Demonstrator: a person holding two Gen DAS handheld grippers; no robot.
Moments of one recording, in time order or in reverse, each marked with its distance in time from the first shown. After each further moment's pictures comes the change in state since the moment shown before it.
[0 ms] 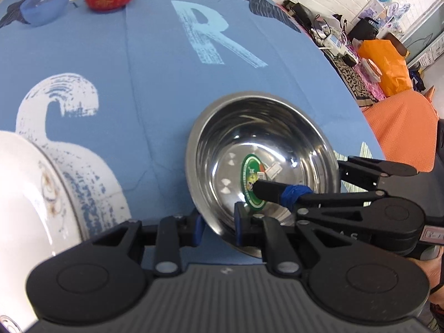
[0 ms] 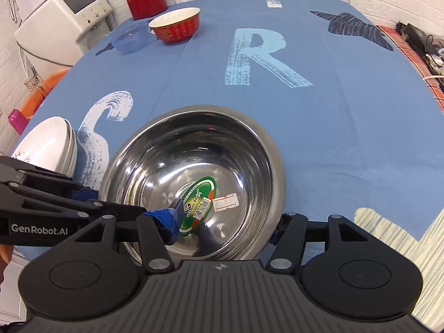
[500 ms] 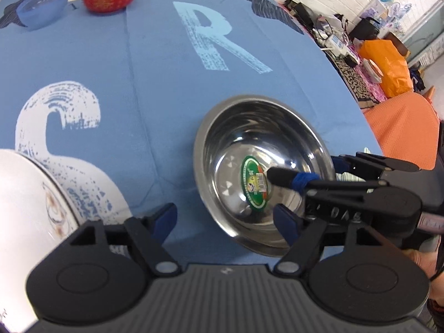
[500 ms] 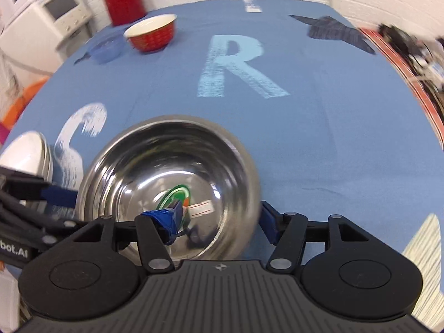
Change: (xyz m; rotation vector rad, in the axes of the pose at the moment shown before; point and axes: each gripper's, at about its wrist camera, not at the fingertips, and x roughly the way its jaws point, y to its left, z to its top) left arm -0.002 0.011 0.010 0.005 0.020 -0.014; right arm 0.001 -0.015 0.012 0.062 -0.029 -0.061
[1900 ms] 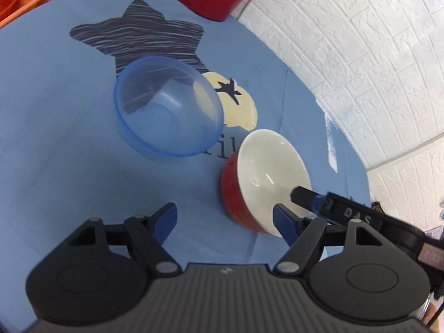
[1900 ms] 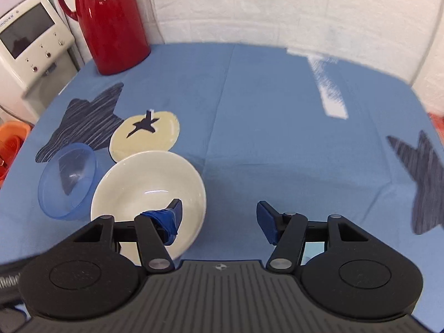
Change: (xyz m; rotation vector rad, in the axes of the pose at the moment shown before) left arm 0.003 0.183 0.186 -0.734 -0.408 0.116; right arm 0.181 0.079 0.283 -0.143 0.060 0.019
